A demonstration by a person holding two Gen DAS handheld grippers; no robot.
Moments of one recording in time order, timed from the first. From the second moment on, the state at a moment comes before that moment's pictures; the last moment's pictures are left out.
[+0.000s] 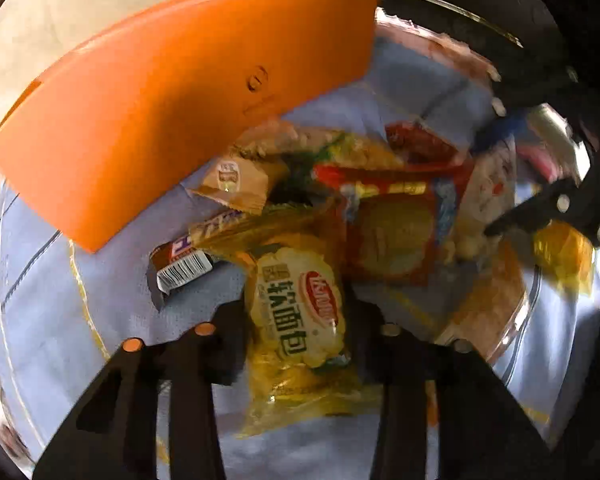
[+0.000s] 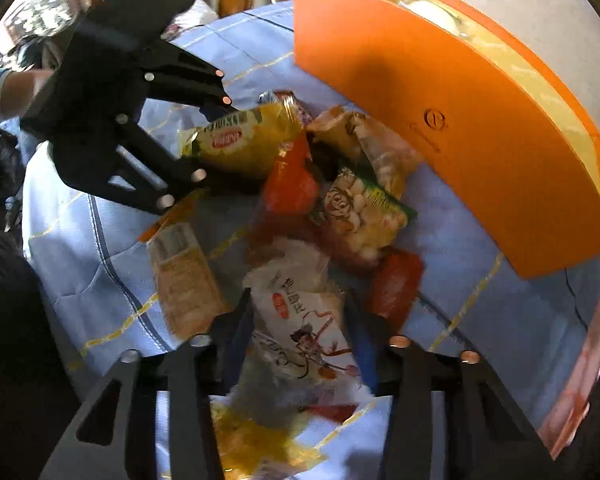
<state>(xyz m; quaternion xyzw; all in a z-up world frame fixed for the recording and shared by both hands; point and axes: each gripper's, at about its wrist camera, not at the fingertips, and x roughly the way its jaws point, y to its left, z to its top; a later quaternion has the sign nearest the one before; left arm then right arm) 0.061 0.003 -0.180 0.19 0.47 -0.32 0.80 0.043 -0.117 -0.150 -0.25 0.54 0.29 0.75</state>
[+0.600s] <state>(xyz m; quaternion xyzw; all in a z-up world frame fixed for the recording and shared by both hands) 0.042 0.007 -0.062 0.08 0.45 -0.16 0.87 0.051 -0.162 -0.060 -0.04 0.50 0.08 0.86</state>
